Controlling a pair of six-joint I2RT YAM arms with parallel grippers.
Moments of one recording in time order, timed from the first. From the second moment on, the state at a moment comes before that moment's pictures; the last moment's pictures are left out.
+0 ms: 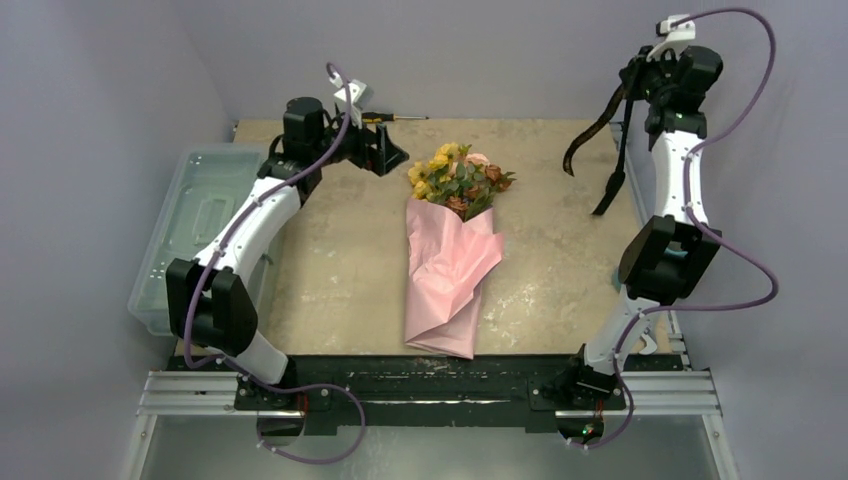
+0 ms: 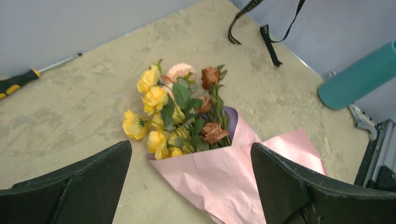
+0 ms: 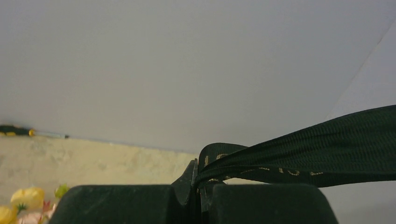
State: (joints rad) left arm -0.23 1.58 1.43 -0.07 0.60 -0.14; right arm -0.30 1.92 1.98 -0.09 -0.41 -0.04
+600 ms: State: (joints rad) left arm -0.42 1.58 1.34 -0.23 0.58 0.17; right arm -0.29 1.99 1.91 -0.50 -0.28 -0.26
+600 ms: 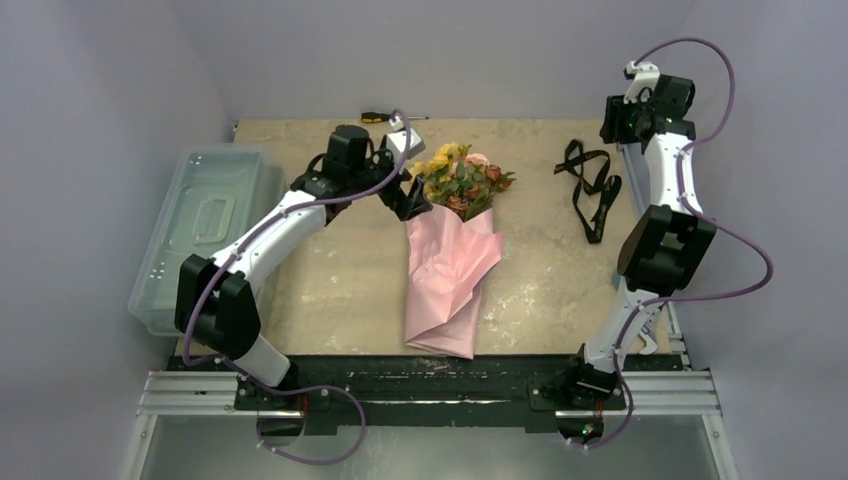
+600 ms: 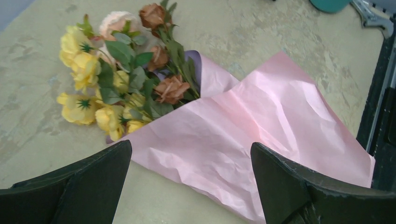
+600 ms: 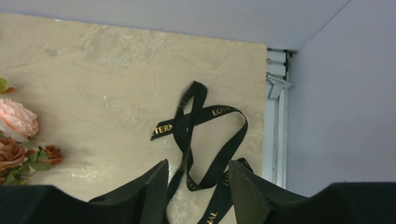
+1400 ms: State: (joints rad) left arm -0.96 1.78 1.43 -0.29 0.25 0.37; right arm -0.09 1.71 1.58 -0.64 -0.60 -0.16
